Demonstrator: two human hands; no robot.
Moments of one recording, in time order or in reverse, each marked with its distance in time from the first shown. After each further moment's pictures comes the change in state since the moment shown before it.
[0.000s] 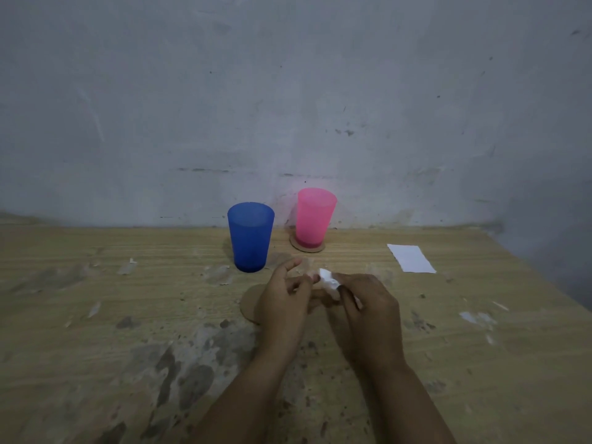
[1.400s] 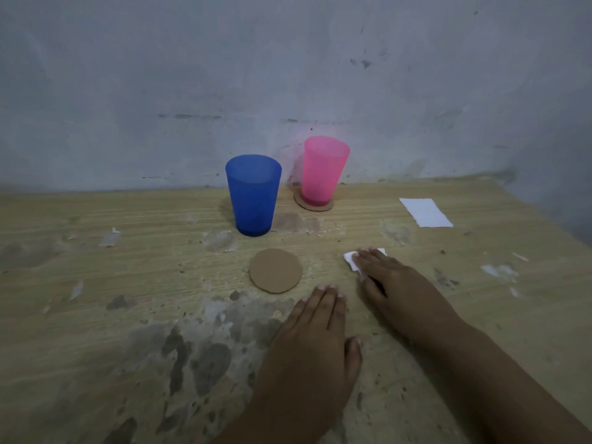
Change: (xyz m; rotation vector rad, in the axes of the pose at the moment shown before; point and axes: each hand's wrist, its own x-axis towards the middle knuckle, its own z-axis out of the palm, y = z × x) left_hand -0.059 -0.026 -0.041 1.177 -0.490 0.561; right_hand -0.002 0.018 -0.013 -0.396 -0.672 0.064
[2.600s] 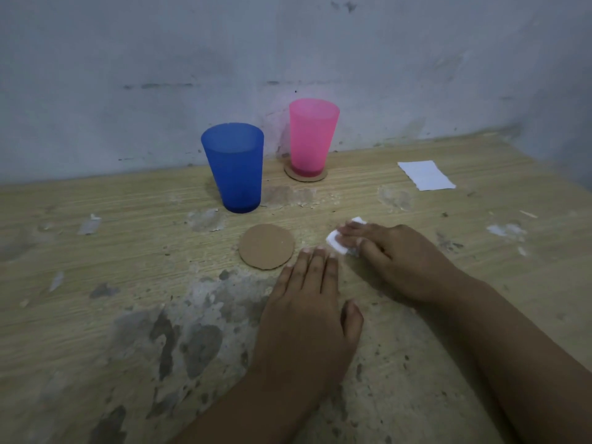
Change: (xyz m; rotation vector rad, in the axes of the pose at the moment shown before) left_hand 0.006 0.002 0.000 0.060 0.016 -0.070; right_hand 0.006 0.009 -0.003 0.150 -0.047 -0.047
